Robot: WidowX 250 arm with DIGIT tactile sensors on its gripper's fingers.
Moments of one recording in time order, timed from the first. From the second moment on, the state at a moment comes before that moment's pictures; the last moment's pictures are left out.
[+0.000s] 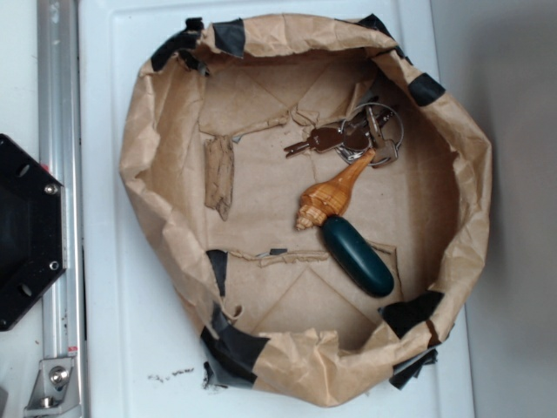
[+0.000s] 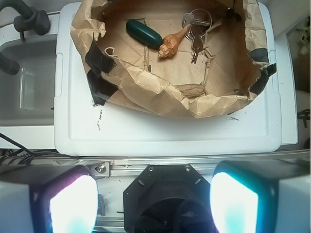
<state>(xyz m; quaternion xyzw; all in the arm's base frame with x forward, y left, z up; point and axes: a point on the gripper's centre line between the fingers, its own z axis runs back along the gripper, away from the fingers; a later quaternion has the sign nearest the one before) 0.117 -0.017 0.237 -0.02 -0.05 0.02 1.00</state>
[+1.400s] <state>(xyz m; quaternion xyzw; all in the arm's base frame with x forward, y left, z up) 0.311 -0.005 0.094 -0.02 -0.10 -0.27 0.96</state>
